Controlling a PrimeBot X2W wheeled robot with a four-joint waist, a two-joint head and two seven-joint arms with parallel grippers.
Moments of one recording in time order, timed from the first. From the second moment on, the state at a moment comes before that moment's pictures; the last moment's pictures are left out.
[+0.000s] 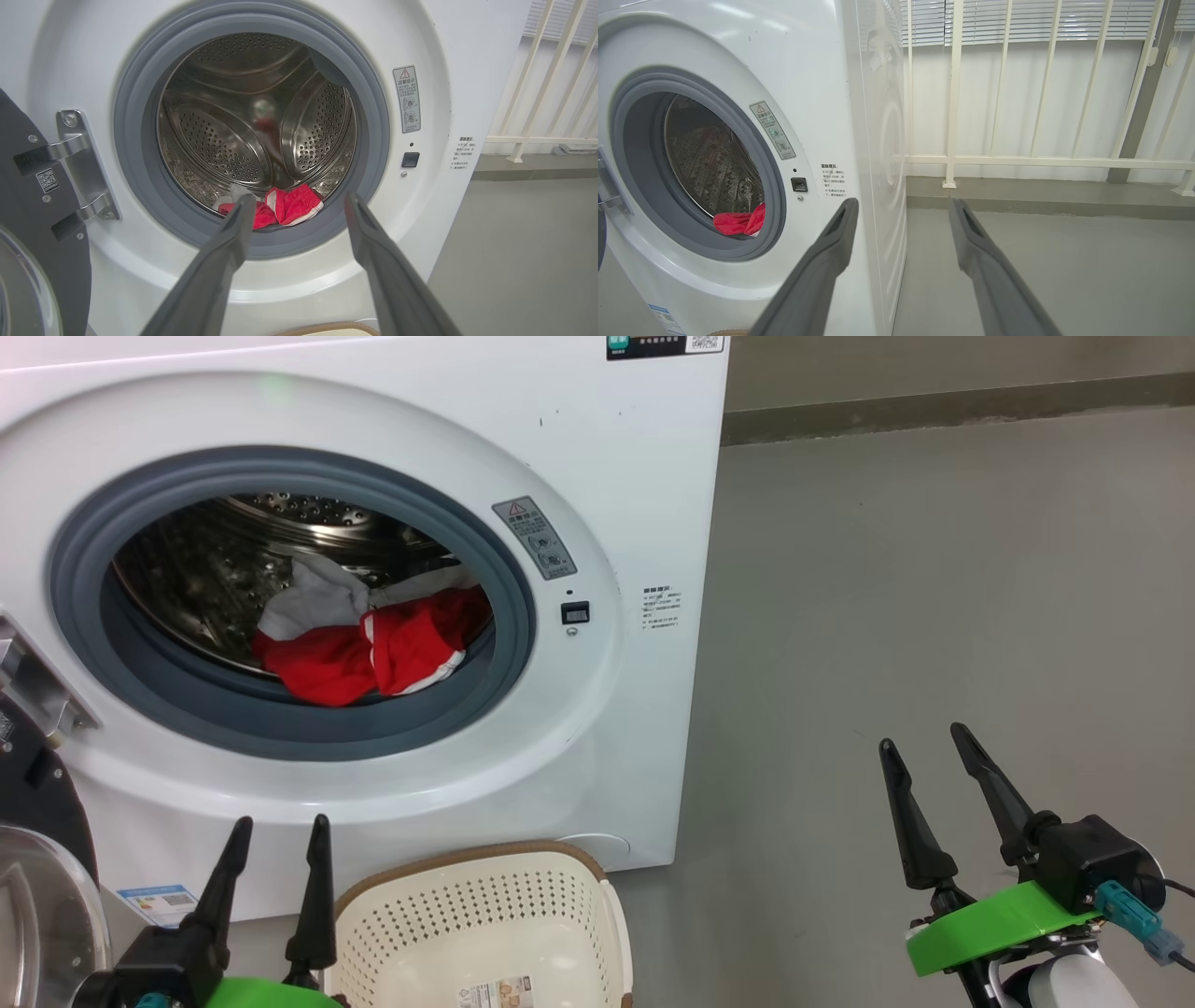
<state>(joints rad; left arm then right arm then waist) -0.08 0.05 0.07 0.23 -0.17 -0.10 -0.26 -0.08 -0.06 0.02 0.20 0.23 0.12 -0.26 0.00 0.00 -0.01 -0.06</state>
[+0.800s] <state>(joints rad) -0.09 0.05 0.07 0.25 -0.17 -0.10 -0.26 -0.08 -0.06 0.01 0.19 0.23 0.12 -0.26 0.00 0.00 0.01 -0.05</state>
